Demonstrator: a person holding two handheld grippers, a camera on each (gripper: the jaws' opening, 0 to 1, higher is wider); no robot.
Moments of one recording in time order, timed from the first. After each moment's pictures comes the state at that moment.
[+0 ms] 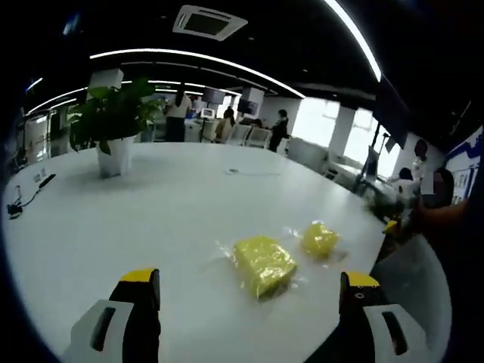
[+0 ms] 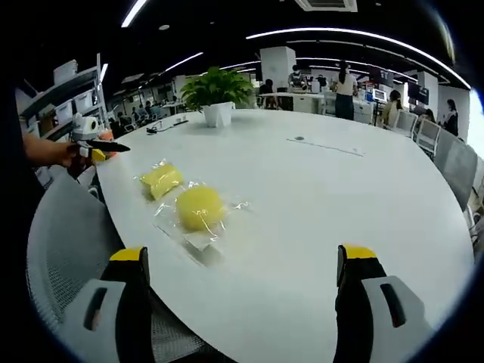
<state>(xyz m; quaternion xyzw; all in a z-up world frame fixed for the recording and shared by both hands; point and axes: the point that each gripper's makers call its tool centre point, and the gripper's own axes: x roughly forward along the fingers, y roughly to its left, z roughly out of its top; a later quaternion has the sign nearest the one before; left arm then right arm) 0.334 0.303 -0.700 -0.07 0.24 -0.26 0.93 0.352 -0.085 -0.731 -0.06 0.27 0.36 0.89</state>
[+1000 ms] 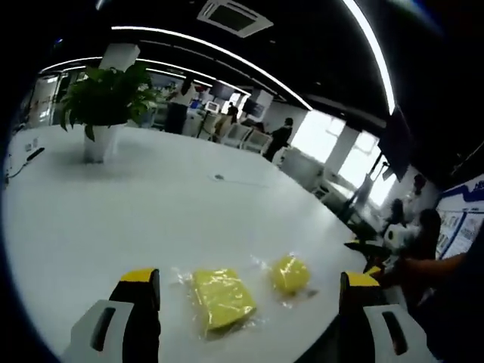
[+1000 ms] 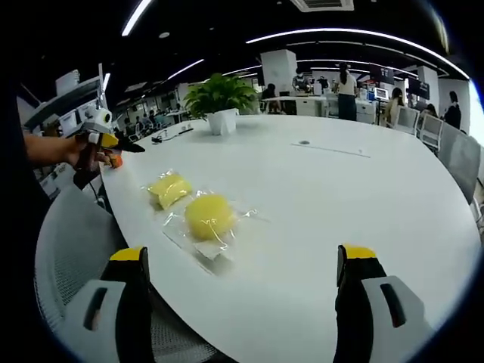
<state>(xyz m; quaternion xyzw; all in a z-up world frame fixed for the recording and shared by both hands) 0.366 0.236 -0.664 -0.17 0.27 -0.29 0.90 0.352 -0.077 -0.721 -0.02 0.26 0.37 0.89</state>
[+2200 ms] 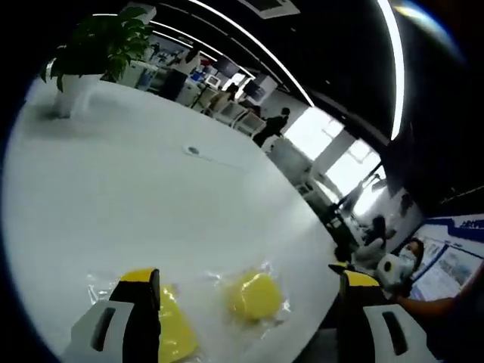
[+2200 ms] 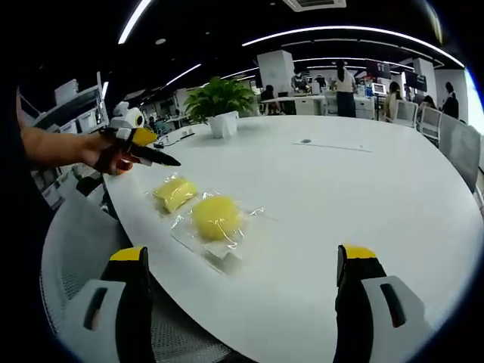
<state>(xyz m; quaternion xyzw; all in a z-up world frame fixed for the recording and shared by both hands) 0.420 0.146 -0.693 -0.24 0.32 -0.31 0.86 0.340 -0.072 -0.723 0.00 0.26 0.37 0.89</state>
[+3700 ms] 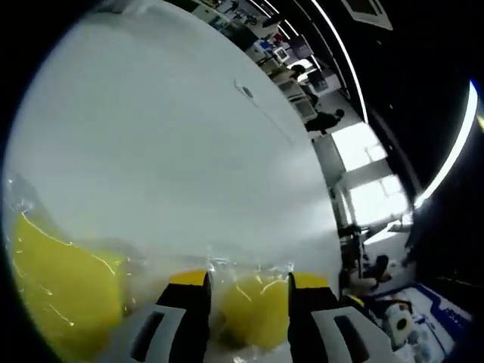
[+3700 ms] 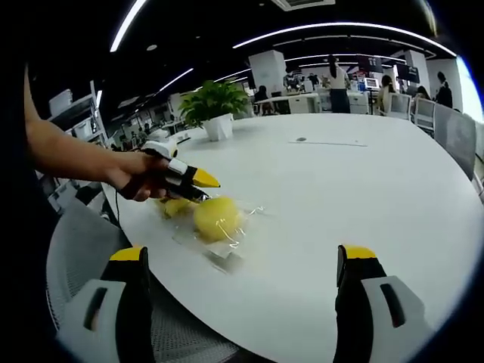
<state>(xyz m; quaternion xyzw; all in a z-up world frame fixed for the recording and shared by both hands) 0.442 0.095 -0.788 -0.38 0.46 -0.20 0.78 0.337 -0.075 -0.722 0.03 0.27 0.35 0.90</state>
